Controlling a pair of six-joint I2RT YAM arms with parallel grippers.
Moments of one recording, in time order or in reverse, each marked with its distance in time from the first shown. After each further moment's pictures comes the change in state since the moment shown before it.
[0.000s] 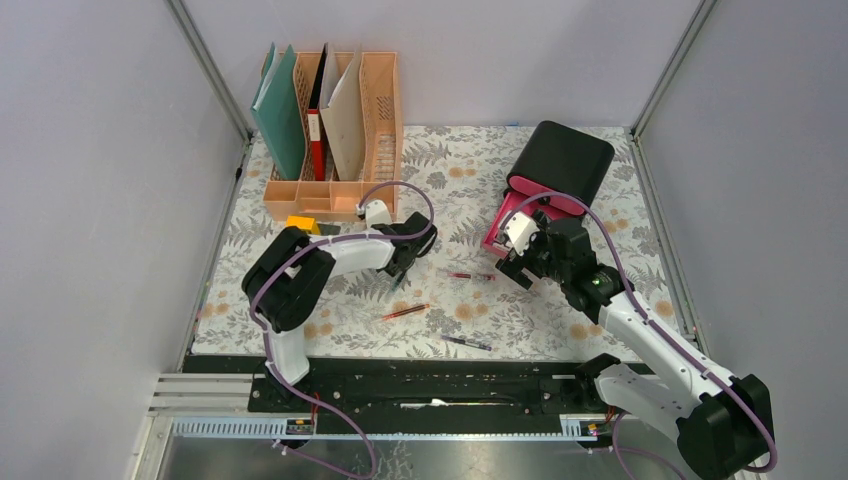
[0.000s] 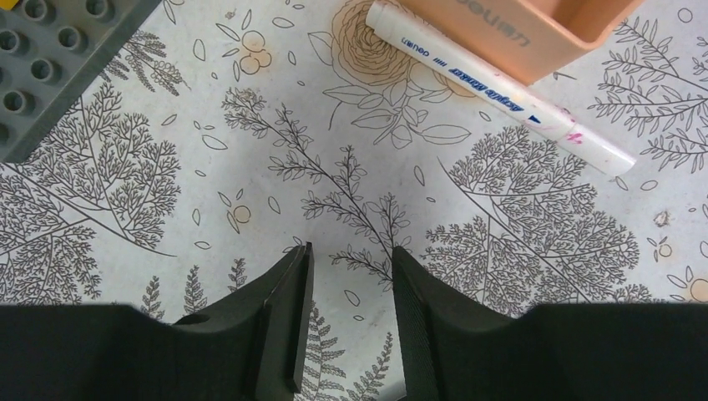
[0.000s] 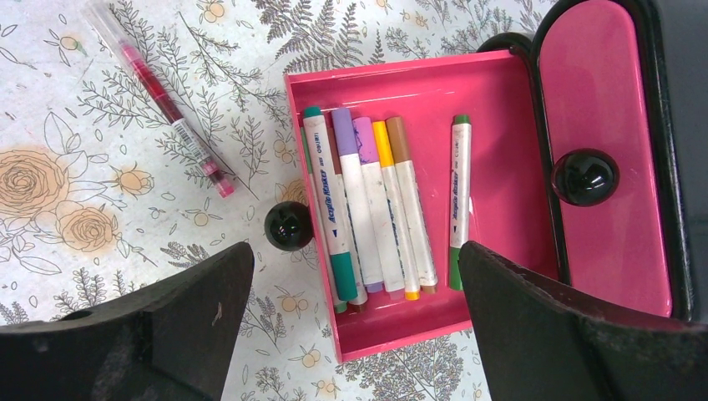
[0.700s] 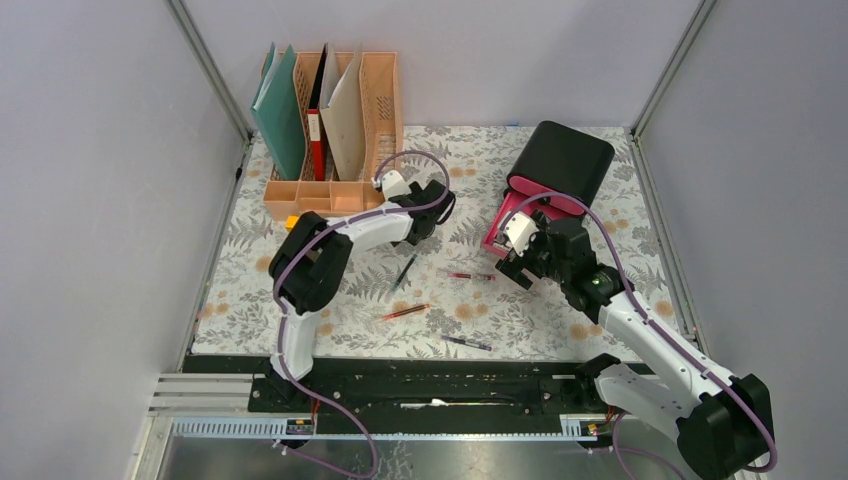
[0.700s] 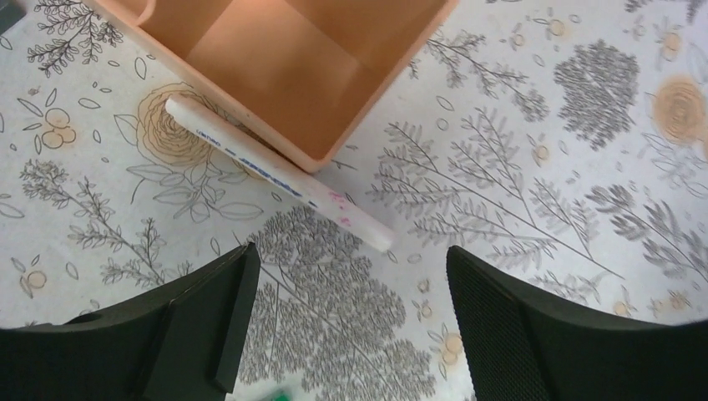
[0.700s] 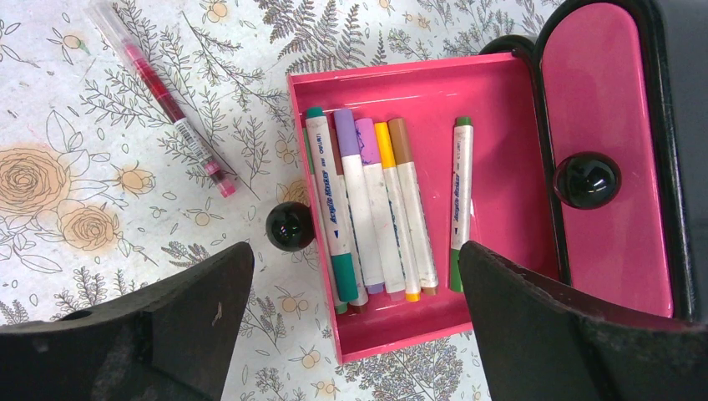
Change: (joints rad) left arm 0.019 0.162 0.343 -0.023 0.008 -0.026; right arm 0.000 0.001 0.000 -0.001 -0.008 -0.006
